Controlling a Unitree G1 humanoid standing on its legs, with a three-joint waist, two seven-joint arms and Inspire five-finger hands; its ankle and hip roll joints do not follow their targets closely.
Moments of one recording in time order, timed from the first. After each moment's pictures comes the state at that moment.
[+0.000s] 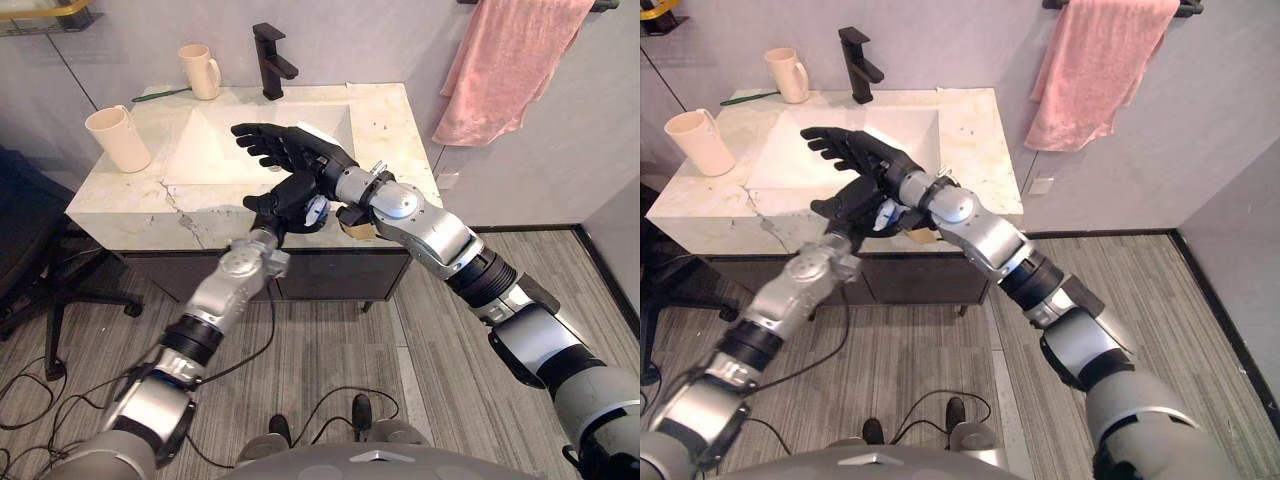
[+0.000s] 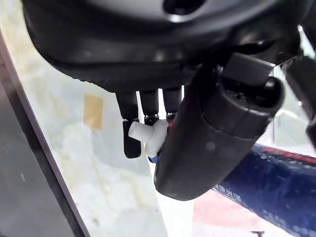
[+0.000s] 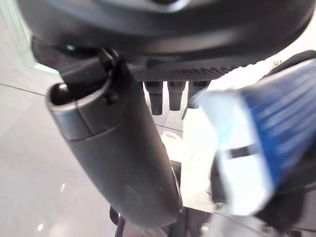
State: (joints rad) left arm -0.51 0.55 -0.33 0.16 -0.56 0.33 0.07; right arm -0.92 -0.41 0.64 0.12 0.50 0.27 0.08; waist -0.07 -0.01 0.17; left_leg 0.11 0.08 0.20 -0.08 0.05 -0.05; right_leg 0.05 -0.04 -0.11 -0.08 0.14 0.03
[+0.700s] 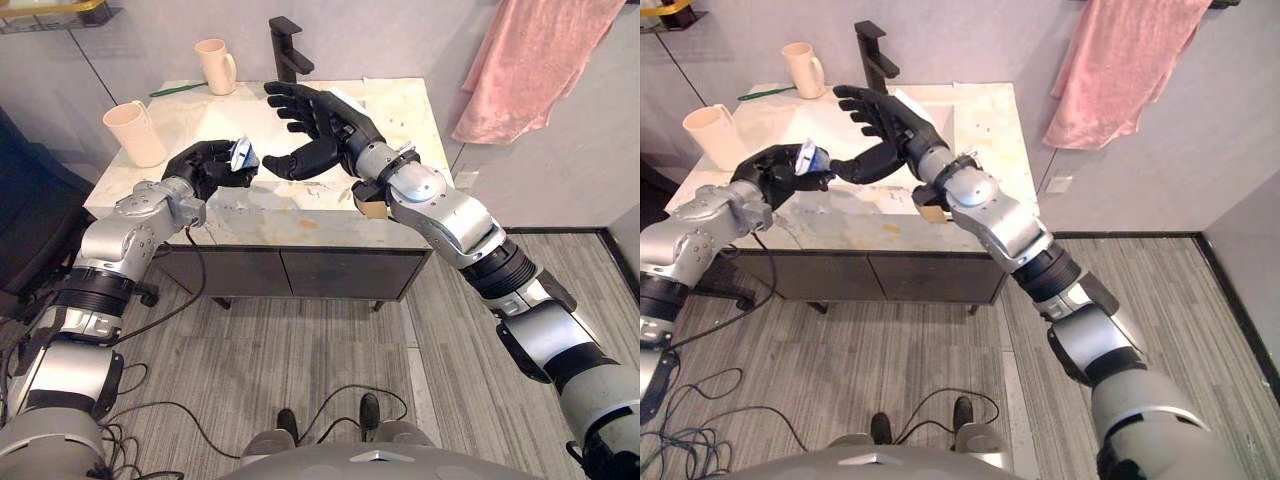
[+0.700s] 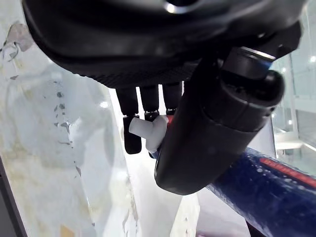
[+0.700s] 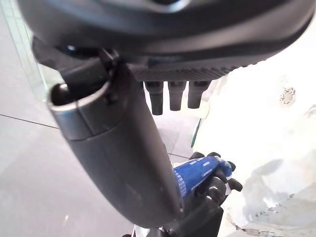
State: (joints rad) left arm -0.66 0.76 -0.20 0.33 -0.75 0.42 -0.04; right arm -0.93 -0.43 0.56 0.07 0.50 0.34 -0.05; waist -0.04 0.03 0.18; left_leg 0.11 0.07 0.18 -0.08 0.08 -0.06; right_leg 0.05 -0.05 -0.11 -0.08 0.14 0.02
